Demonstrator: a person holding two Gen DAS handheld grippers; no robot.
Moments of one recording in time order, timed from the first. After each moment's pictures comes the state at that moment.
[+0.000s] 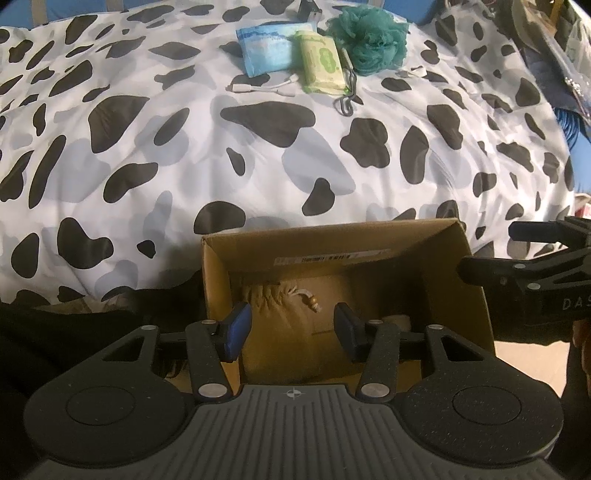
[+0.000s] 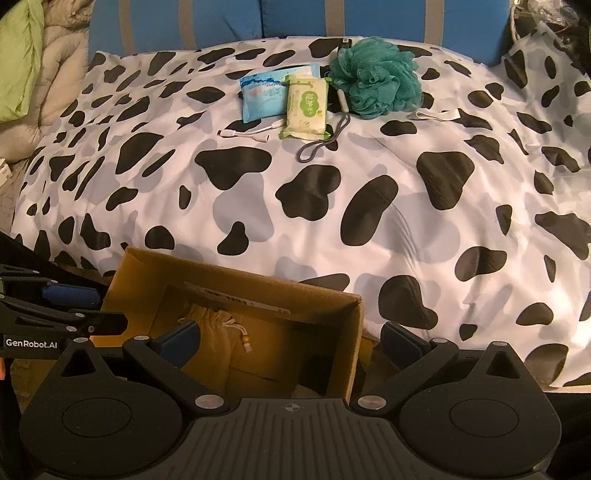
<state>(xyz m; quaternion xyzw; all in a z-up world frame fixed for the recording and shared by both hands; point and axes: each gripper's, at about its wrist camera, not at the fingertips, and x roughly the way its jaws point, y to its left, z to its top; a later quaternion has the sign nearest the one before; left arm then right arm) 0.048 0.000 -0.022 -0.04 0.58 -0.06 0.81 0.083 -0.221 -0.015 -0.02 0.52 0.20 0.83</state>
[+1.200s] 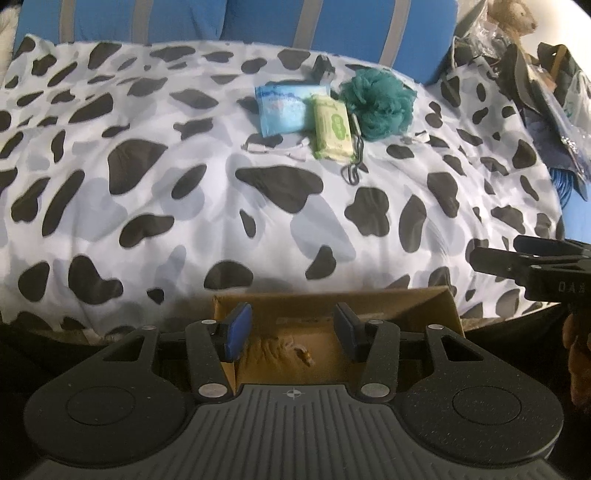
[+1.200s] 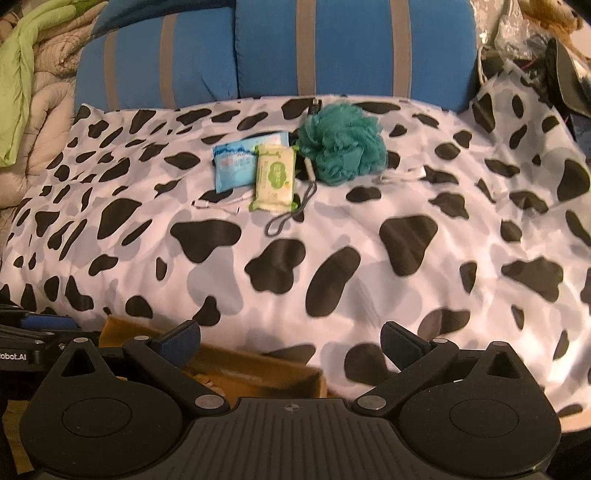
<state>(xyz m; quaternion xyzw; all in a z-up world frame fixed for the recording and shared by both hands) 0.057 0.013 0.003 -0.08 0.51 -0.04 0.86 0.106 -0.239 0.011 0.00 0.44 0.17 0.88</state>
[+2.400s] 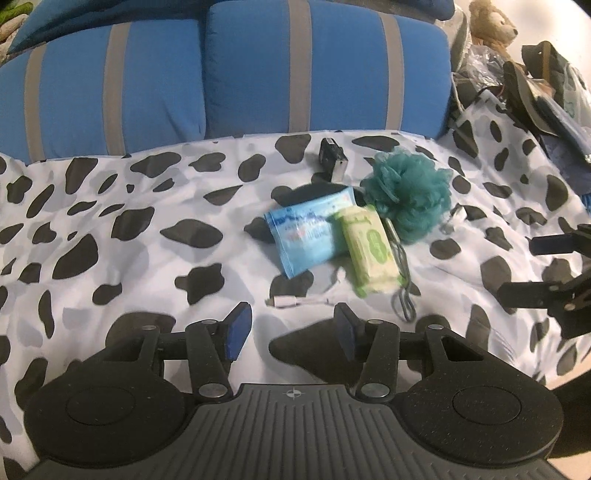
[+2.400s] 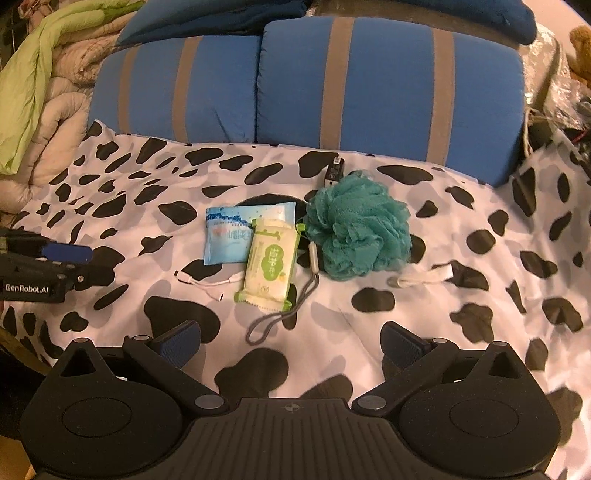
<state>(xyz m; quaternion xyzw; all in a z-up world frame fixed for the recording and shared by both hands) 0.177 0.029 0.007 0.02 0.40 -0.05 0.91 0.213 -0.221 0.006 -0.04 0.38 0.22 0.90</state>
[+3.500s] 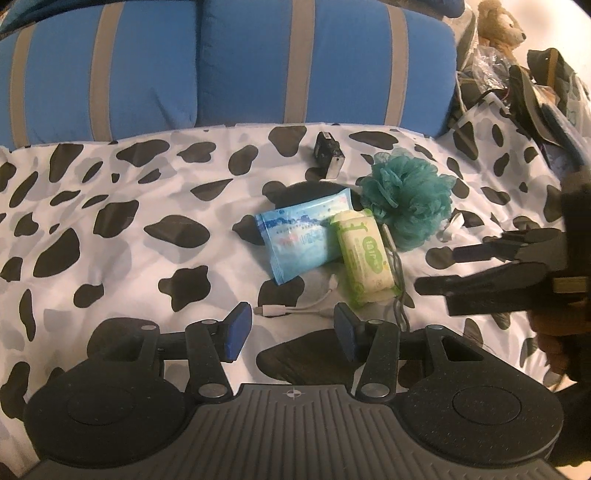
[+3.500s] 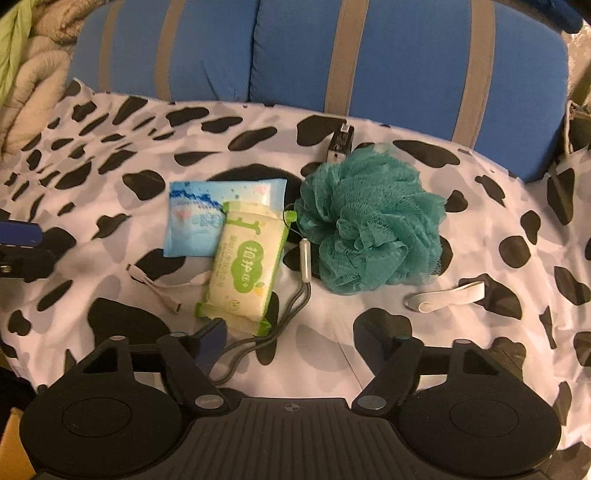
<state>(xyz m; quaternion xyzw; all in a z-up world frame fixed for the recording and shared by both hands) 0.203 0.035 0.007 -0.01 0.43 -0.07 0.90 0.295 -0.185 -0.046 -0.09 0.43 0.22 0.87</state>
